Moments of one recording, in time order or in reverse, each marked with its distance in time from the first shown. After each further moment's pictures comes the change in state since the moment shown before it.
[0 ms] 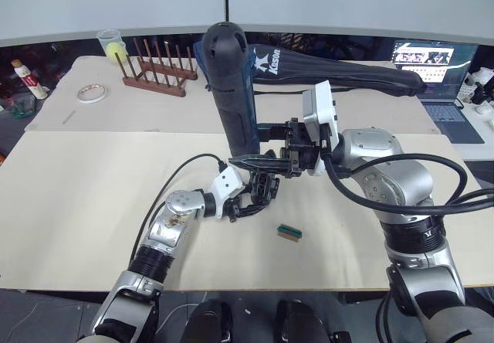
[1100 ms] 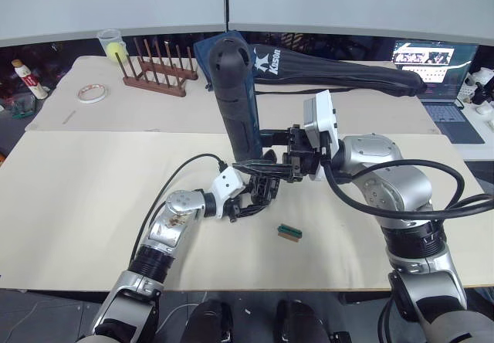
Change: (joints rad) left arm 0.000 0.000 -0.002 -0.004 0.000 0.005 0.001; right arm 0.042 -0.004 0.000 -0.002 -0.020 -0.020 0.013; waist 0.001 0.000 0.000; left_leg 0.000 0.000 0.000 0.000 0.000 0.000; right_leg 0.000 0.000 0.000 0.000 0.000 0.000
